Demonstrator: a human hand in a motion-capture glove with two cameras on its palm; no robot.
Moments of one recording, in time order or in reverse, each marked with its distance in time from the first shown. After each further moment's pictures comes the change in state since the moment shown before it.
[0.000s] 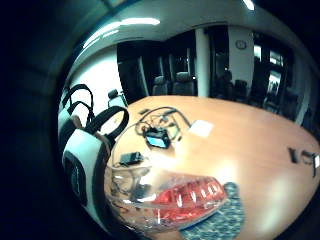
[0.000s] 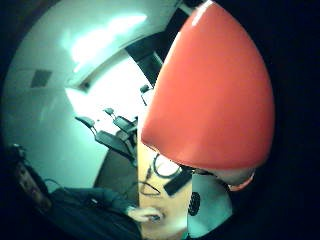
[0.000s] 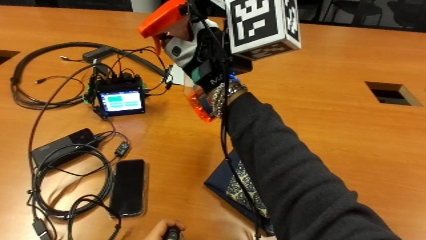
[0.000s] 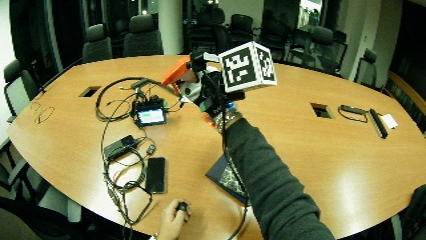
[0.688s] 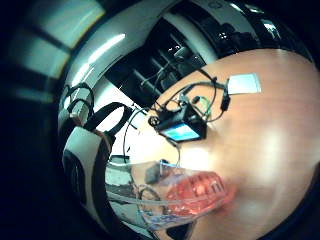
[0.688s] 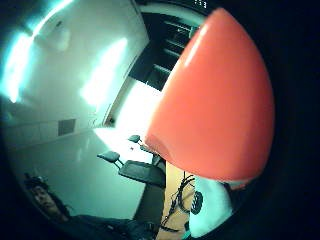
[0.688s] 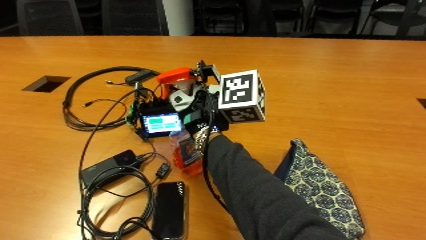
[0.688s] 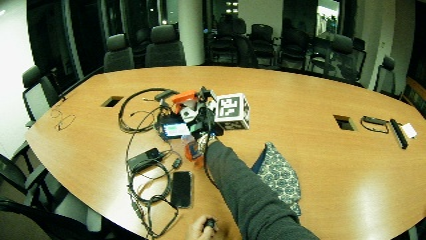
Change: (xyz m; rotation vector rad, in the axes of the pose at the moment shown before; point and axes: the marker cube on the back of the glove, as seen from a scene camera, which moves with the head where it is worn) arm 0.096 0.087 0.128 0.000 -0.280 0.524
